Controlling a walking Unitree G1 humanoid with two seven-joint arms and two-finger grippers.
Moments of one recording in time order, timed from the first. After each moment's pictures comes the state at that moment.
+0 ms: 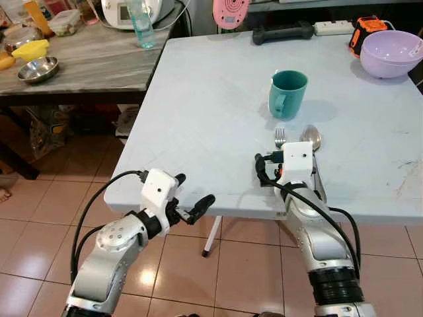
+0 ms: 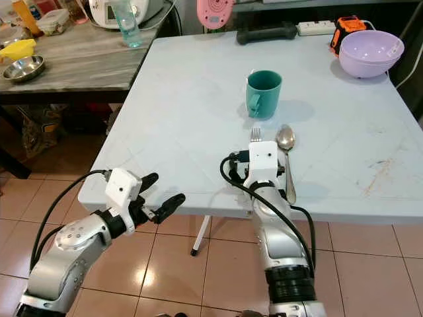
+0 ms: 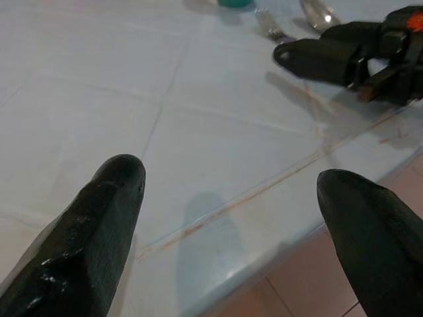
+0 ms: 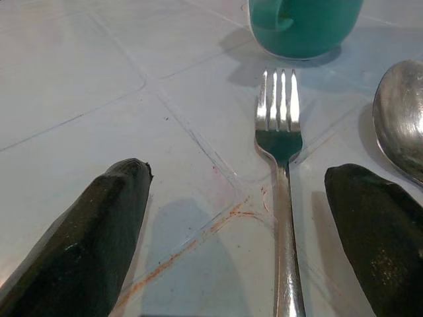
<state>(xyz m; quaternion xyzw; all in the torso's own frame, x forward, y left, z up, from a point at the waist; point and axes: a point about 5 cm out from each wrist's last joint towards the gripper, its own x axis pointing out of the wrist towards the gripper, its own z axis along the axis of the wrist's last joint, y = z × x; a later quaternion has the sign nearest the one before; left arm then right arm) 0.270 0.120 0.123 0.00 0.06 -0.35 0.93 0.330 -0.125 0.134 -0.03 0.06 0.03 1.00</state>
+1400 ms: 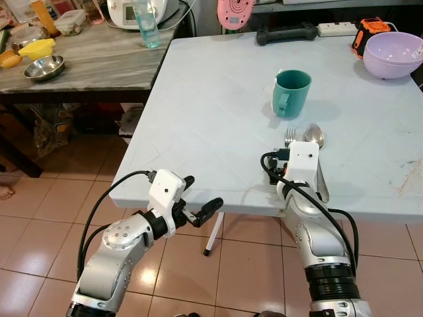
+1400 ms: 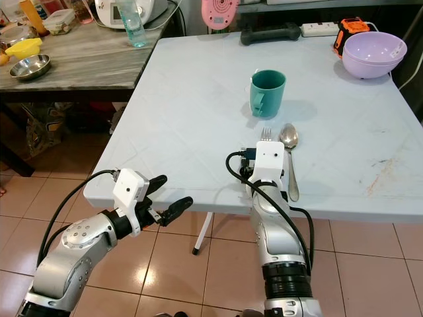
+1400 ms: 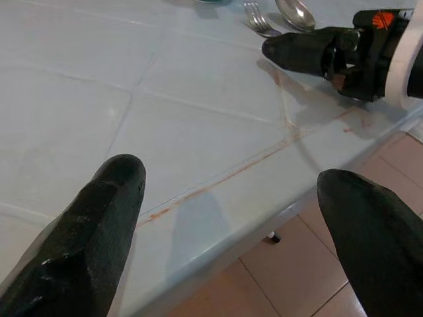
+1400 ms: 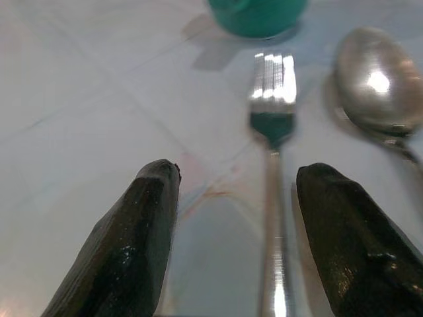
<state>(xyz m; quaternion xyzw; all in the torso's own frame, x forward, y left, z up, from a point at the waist) 0.268 0.110 0.122 0.00 0.07 -0.38 0.92 0.331 -0.132 0.134 0.01 0.07 -0.04 1.00</state>
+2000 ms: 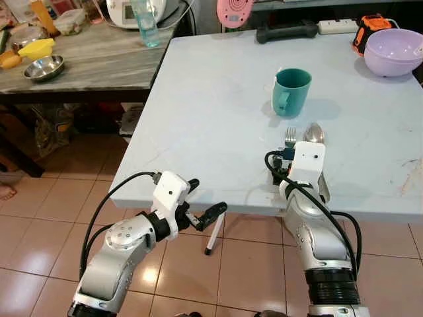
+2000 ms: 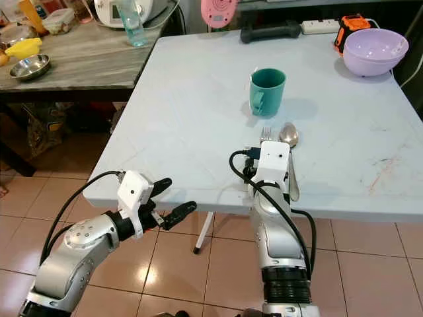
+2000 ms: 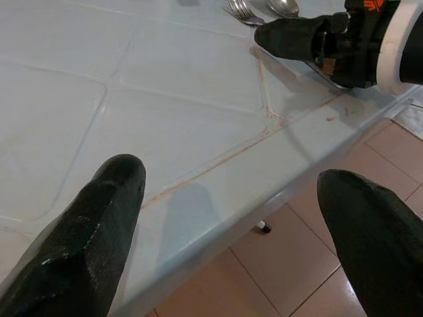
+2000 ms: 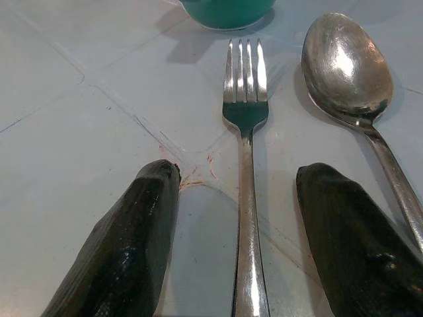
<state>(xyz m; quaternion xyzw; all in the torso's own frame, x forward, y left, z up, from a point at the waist) 0.266 0.105 0.120 0.00 0.08 -0.40 0.91 0.326 -0.134 0.137 0.02 0.09 -0.07 0.99</state>
